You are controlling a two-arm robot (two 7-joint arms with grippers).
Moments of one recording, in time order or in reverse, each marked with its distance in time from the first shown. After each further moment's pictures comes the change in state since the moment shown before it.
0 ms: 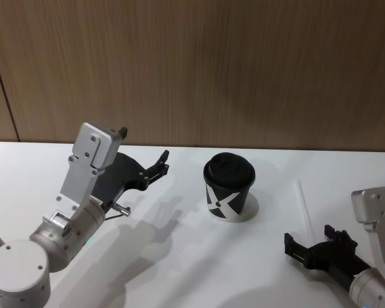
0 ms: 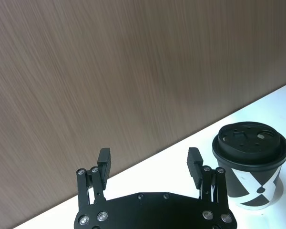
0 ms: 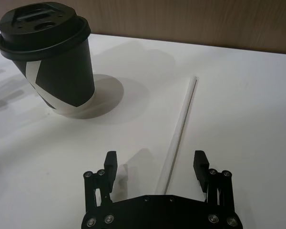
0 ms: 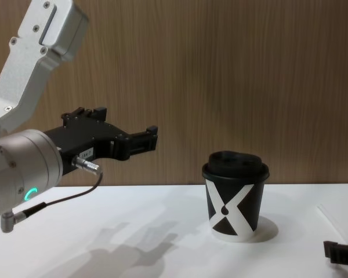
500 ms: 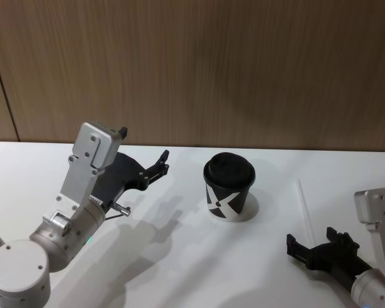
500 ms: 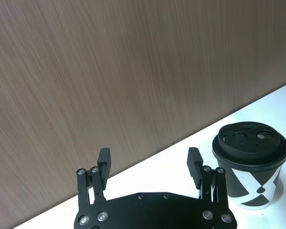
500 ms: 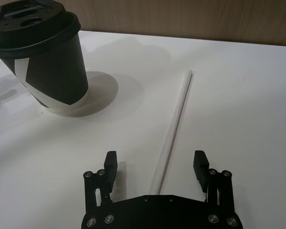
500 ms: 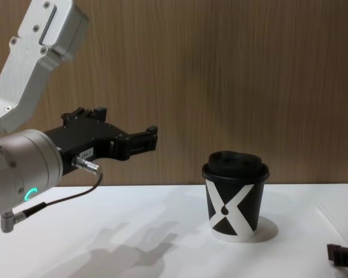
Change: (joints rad) left arm 0.000 0.000 0.000 0.000 0.000 0.000 0.000; right arm 0.002 -0.015 0.018 0.013 0.002 0.011 0.006
